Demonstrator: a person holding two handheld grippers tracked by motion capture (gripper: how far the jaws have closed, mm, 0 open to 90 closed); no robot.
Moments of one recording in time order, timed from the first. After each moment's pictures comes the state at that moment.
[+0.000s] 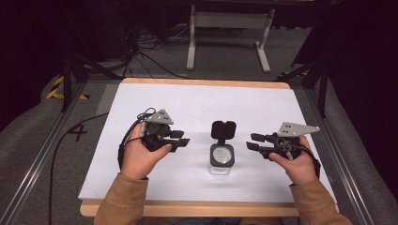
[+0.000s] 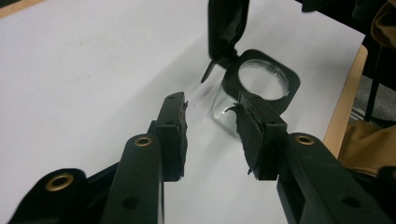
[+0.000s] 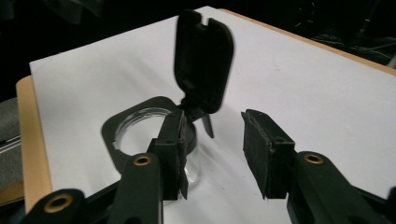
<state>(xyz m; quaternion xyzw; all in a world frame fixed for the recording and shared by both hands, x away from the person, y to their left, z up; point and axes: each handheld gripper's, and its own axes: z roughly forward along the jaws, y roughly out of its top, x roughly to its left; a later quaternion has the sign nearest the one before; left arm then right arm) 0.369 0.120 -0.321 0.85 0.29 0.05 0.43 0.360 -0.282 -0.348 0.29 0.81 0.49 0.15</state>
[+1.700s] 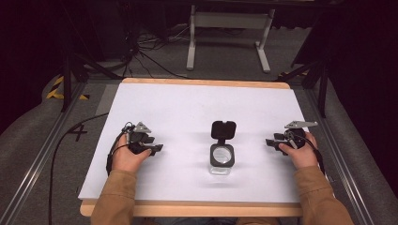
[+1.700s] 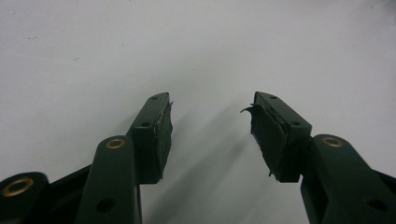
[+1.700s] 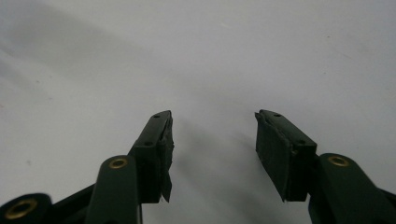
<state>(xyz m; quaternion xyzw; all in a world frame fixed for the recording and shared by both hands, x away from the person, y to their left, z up) 0.422 0.180 -0.440 0.85 0.38 0.09 0.35 0.427 -0.364 -0.434 0.45 0.80 0.35 0.17</state>
